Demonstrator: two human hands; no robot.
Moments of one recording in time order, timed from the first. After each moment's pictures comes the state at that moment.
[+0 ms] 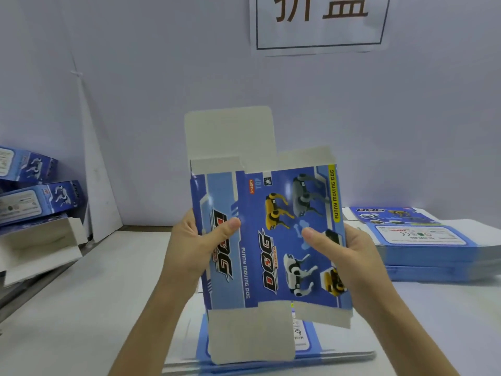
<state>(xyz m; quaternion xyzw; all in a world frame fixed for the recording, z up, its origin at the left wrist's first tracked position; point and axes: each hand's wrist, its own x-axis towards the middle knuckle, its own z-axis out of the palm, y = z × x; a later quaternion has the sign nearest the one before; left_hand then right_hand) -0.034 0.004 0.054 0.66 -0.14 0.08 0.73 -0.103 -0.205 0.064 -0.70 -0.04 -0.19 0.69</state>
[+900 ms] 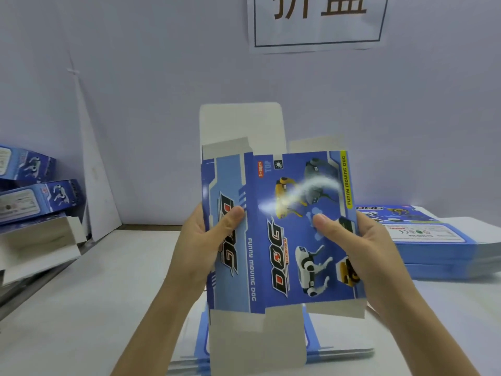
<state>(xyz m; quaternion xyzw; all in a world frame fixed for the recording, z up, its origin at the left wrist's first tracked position) -0.050 -0.012 0.063 0.63 -0.16 0.07 0.76 -0.115 -0.211 0.079 -0.67 0.00 -0.21 0.71</state>
